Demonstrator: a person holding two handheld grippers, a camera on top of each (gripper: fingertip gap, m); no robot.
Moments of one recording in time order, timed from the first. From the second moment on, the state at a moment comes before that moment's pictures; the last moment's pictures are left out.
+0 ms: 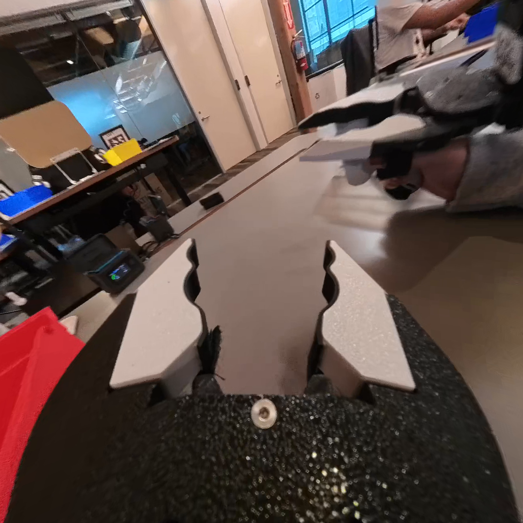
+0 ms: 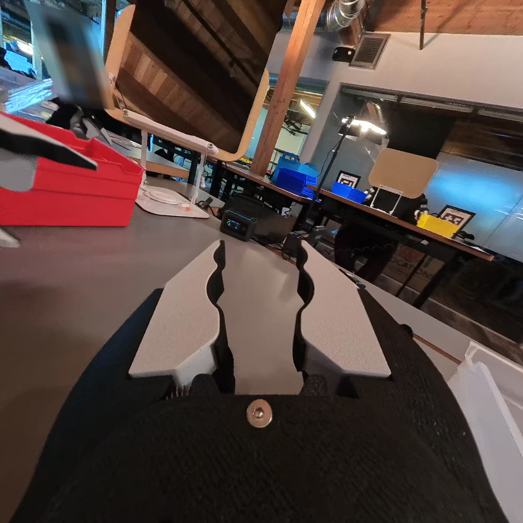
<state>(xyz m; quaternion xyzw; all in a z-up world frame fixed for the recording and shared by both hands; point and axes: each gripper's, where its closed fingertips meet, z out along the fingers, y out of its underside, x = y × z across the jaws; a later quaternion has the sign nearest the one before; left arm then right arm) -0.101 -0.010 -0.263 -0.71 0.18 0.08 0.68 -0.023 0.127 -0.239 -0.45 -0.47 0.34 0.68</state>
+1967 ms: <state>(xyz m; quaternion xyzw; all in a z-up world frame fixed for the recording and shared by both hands) -0.322 -0.047 -0.343 -0.99 0.00 0.06 0.13 -0.043 0.129 -0.254 -0.47 -0.48 0.34 0.66</state>
